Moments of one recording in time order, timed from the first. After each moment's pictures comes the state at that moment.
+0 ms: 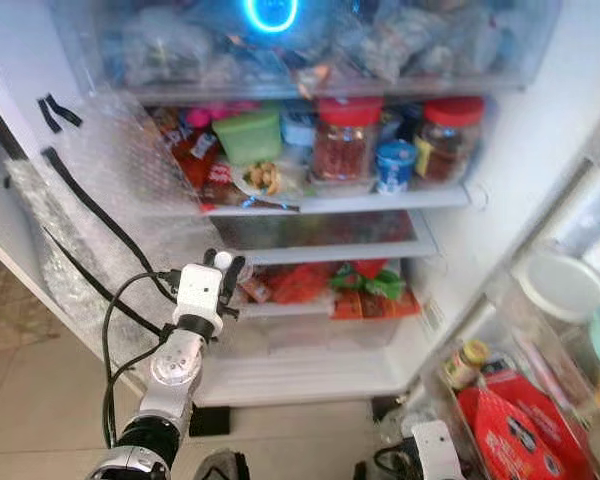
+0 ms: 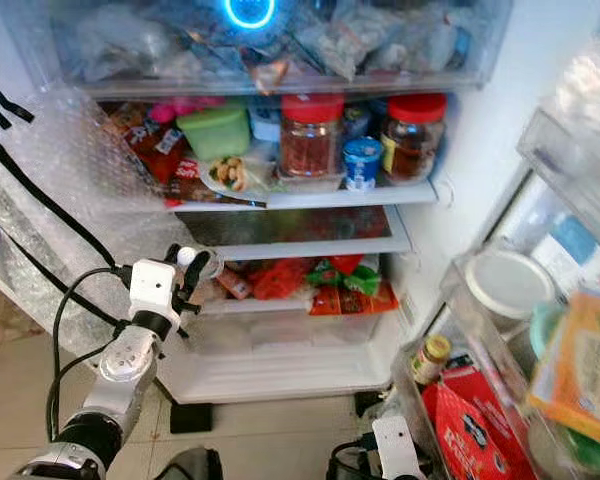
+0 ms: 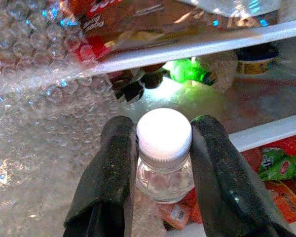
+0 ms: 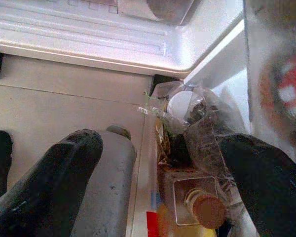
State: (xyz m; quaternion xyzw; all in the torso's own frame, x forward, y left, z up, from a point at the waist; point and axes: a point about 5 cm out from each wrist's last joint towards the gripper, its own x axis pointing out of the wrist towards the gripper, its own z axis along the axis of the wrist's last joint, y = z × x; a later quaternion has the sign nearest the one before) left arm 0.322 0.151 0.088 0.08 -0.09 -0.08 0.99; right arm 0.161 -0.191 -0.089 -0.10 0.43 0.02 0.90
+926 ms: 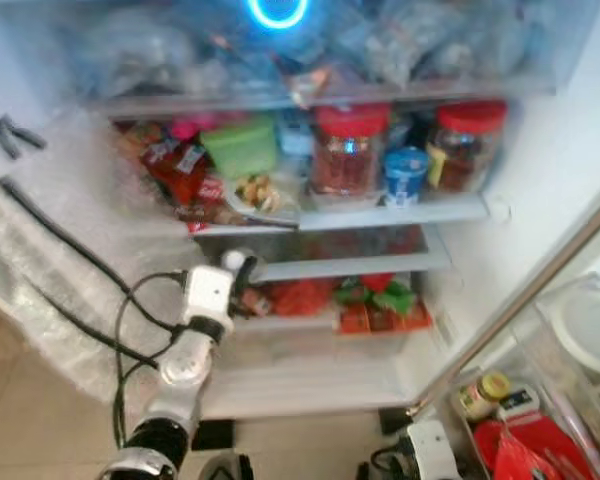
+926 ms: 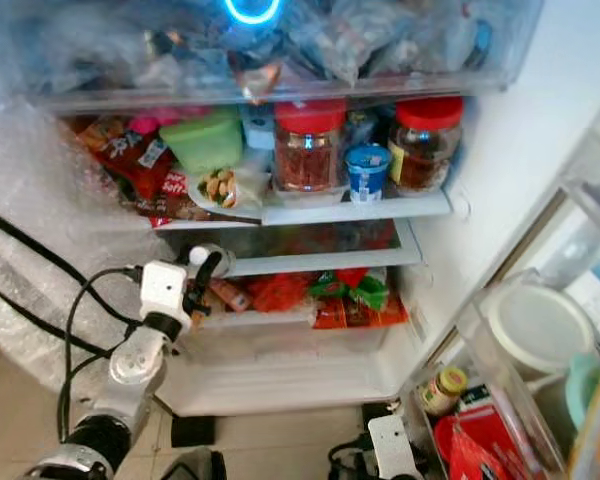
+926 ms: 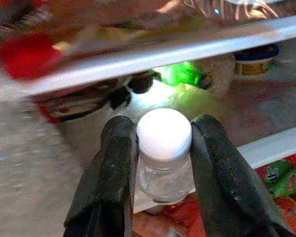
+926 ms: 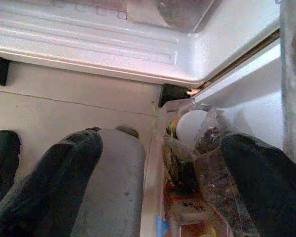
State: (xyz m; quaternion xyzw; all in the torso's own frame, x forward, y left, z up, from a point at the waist) left arm 0.320 0.143 0.088 0.08 -0.10 -0.10 0.99; right arm 0.161 -0.188 -0.090 -0.10 0.44 0.04 0.89
